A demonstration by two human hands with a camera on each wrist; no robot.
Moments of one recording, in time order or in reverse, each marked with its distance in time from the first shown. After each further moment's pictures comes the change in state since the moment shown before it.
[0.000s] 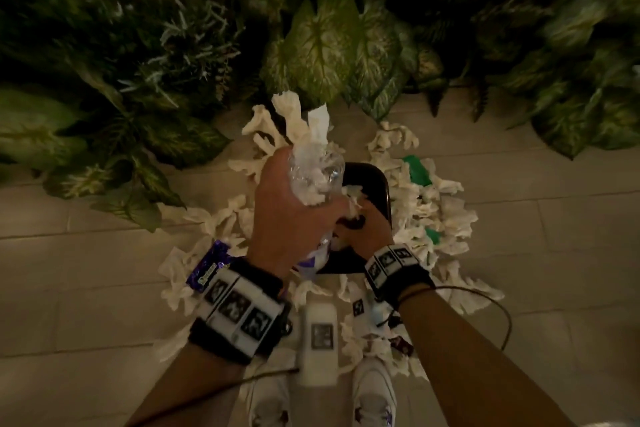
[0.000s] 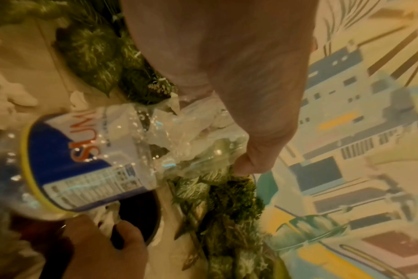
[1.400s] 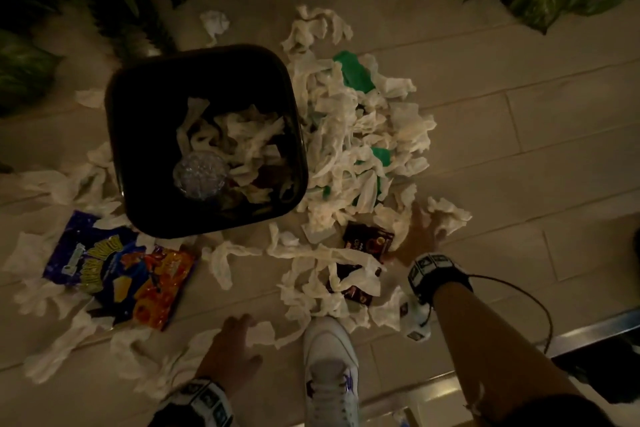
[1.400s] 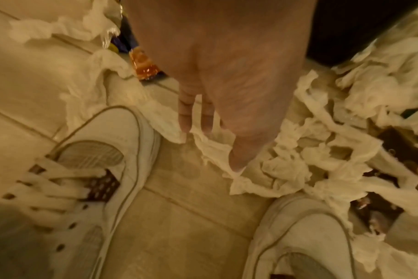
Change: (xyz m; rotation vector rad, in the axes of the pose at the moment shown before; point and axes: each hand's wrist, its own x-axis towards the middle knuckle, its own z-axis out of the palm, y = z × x) left_hand -0.190 -0.351 0.117 0.692 -0.925 -0.512; right_hand 0.009 0.351 -0.042 -0.308 0.109 0.580
